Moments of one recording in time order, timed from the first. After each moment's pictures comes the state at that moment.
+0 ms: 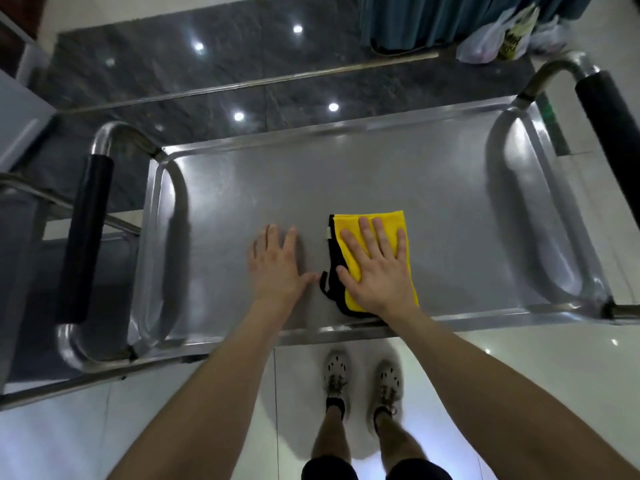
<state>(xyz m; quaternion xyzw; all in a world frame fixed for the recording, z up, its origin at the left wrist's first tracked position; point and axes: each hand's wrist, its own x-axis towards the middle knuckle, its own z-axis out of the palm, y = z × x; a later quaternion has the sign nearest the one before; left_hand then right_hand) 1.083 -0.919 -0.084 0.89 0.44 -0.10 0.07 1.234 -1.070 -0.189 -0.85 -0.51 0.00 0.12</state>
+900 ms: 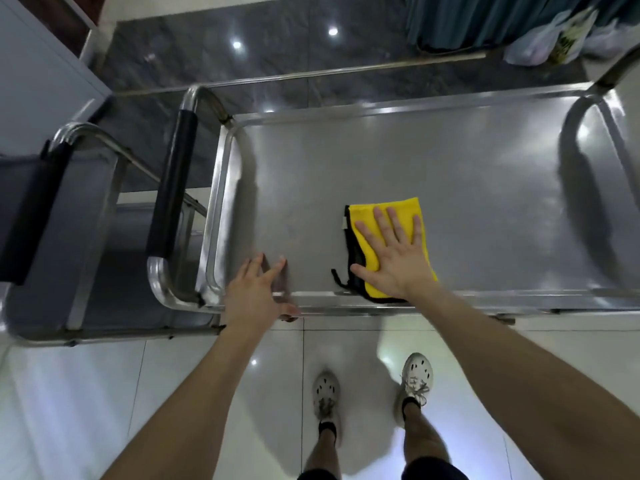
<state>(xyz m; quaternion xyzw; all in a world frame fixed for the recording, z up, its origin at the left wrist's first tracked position) 0.866 -0.886 -0.115 0.86 0.47 -0.17 0.11 1.146 -1.033 -0.185 -0.81 -0.58 0.05 0.05</state>
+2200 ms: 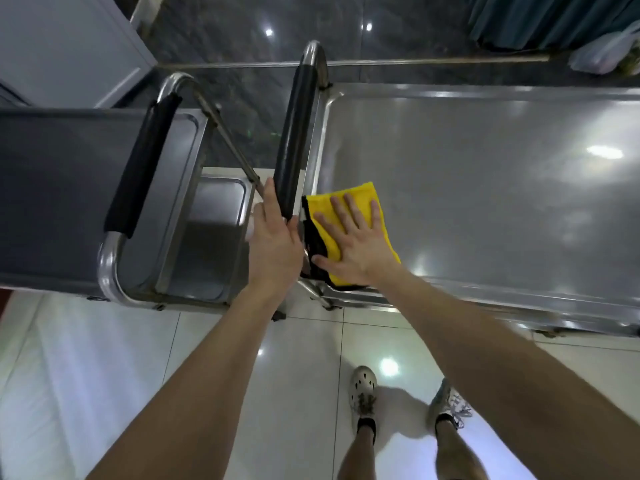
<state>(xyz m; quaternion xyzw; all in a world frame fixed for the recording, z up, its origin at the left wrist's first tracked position) 0.761 -0.791 -0.064 0.80 0.51 0.20 0.25 0.929 -0.856 -0.178 -0.74 -0.66 0.08 0.05</state>
